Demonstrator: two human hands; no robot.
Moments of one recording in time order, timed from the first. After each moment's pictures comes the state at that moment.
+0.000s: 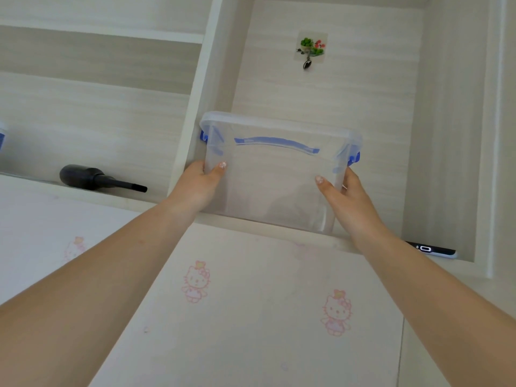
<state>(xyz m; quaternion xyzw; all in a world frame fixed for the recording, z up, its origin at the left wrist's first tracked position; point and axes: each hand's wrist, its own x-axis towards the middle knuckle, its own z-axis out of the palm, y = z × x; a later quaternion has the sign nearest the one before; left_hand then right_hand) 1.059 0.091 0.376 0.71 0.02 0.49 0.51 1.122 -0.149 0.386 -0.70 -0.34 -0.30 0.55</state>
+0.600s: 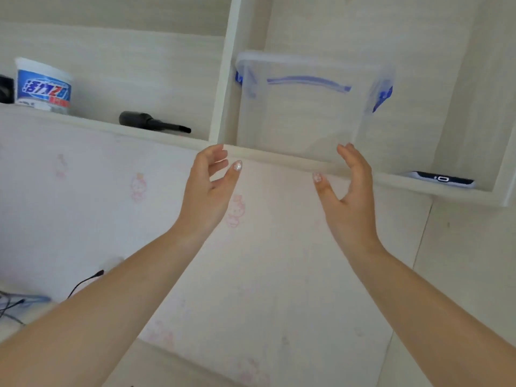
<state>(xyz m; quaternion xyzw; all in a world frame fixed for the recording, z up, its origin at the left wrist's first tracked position) 0.969 0.043 0.256 0.63 -0.03 0.57 0.52 1.048 -0.136 0.275 -0.63 -0.41 -0.40 0.53</state>
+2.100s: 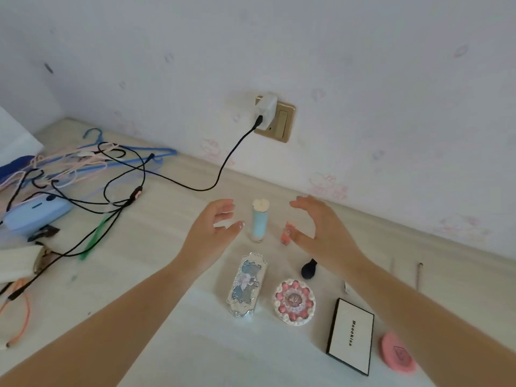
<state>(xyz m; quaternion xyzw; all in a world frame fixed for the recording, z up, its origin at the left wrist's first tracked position) 0.866 0.452 -0.151 0.76 0.23 0.17 0.59 0.972 0.264 -0.109 -0.87 -0.34 0.12 0.33</state>
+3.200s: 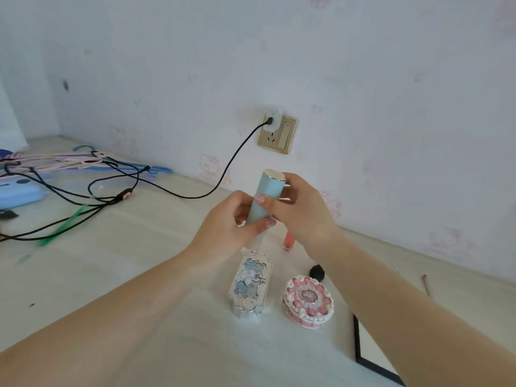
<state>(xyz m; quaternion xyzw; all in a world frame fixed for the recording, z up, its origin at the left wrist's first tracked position) 0.850 0.438 -0.210 0.77 0.02 0.29 0.57 0.905 0.314 -0.149 -0.76 -0.34 0.06 0.55</state>
